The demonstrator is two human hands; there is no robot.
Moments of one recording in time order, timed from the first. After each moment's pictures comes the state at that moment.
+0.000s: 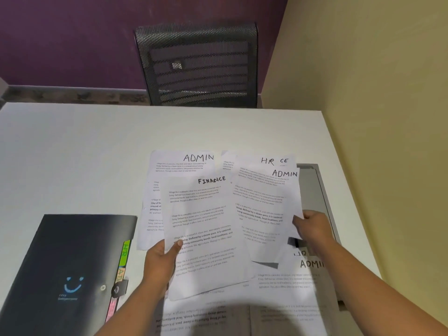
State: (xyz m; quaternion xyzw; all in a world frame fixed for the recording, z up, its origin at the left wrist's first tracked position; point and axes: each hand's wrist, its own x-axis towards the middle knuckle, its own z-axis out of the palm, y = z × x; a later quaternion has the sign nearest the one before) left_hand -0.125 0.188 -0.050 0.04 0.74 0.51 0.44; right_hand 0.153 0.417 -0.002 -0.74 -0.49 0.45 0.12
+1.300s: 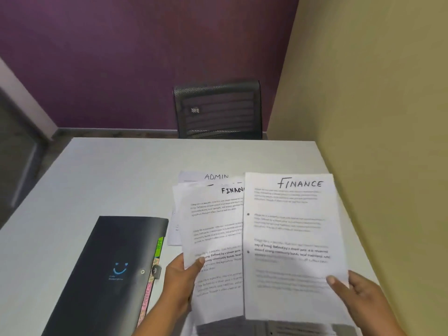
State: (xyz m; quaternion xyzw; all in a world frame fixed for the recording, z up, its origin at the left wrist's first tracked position) left_hand -0.075 0.112 0.080 0.06 0.65 0.58 0.49; right_hand 0.241 0.228 0.135 -0.60 -0.52 0.53 0.28
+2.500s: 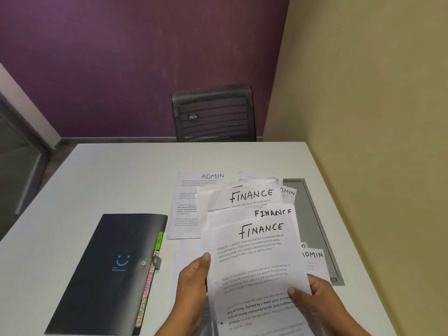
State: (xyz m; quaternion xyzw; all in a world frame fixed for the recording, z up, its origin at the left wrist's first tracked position) left_hand -0.009 0.080 0.119 0.11 0.62 0.60 0.49; right_hand 0.232 0.181 0.105 -0.49 -0.43 0.73 0.22
